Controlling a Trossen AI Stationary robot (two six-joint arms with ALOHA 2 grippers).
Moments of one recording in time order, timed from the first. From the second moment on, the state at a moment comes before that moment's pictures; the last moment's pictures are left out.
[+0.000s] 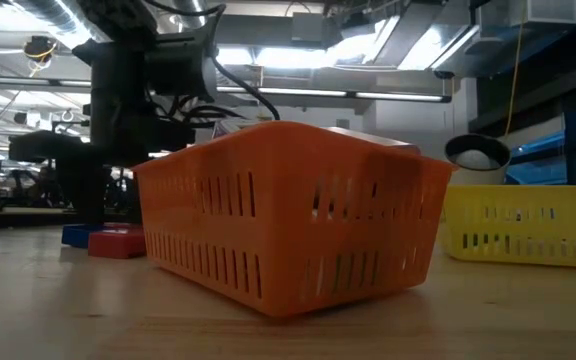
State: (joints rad) left arm -0.03 1.62 0.80 -0.67 -0.01 0.35; right arm -0.50 1.06 1.69 -1.13 0.61 0.41
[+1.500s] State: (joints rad) left arm 0.10 1.83 1.56 -0.44 0.07 0.27; right arm -0.50 1.07 1.69 -1.11 0.59 0.41
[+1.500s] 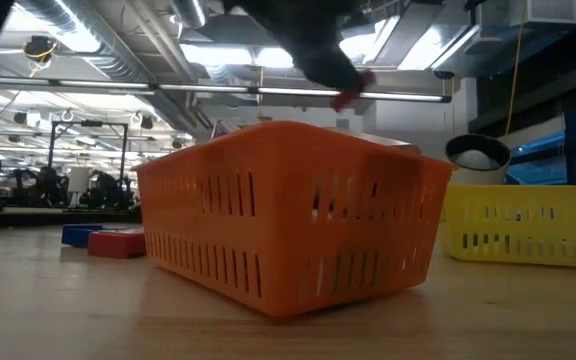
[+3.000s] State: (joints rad) left arm -0.02 2.39 2.34 -0.83 0.05 0.33; right arm -0.50 1.09 1.69 -1.10 0.54 0.36
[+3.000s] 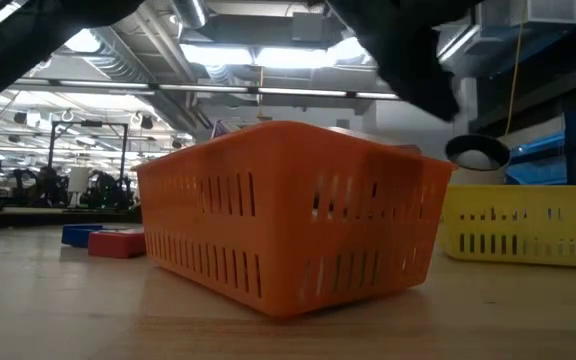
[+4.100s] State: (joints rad) left arm -0.18 1.73 1.23 -0.99 0.02 0.20; right arm -0.50 1.09 1.69 -1.10 0.50 0.33
